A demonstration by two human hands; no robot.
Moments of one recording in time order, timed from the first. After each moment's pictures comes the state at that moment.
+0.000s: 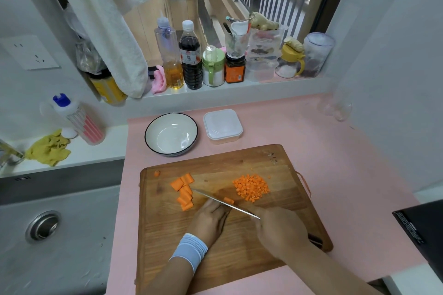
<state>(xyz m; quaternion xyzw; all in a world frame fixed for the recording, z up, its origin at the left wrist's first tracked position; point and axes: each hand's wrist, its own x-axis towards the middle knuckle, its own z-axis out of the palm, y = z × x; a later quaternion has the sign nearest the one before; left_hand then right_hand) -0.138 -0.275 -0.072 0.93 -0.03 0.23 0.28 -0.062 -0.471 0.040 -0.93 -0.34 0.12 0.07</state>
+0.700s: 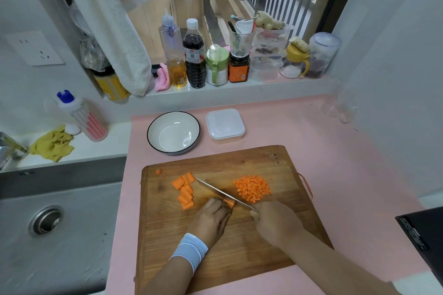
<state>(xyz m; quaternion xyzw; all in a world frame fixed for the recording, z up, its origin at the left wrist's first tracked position) -0.139 -0.279 -0.070 0.94 -0.02 0.22 0.27 -0.034 -0.461 0.020 -0.91 -0.32 0.24 0.10</state>
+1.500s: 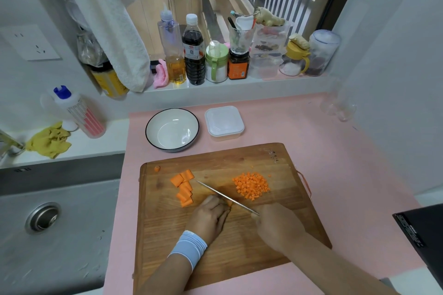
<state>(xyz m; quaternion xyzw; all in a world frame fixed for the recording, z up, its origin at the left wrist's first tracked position) -0.138 -0.278 -0.070 0.93 -0.02 0.23 0.29 -0.045 -0.470 0.026 -0.92 -0.31 0.23 0.09</state>
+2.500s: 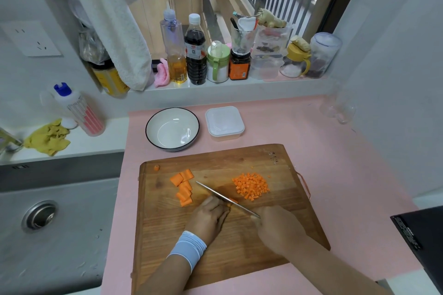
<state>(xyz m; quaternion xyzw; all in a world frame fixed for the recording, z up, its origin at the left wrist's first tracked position) -0.138 -0.280 -0.072 0.93 0.00 0.24 0.27 -0.048 -0.470 0.029 -0.92 -0.30 0.24 0.08</state>
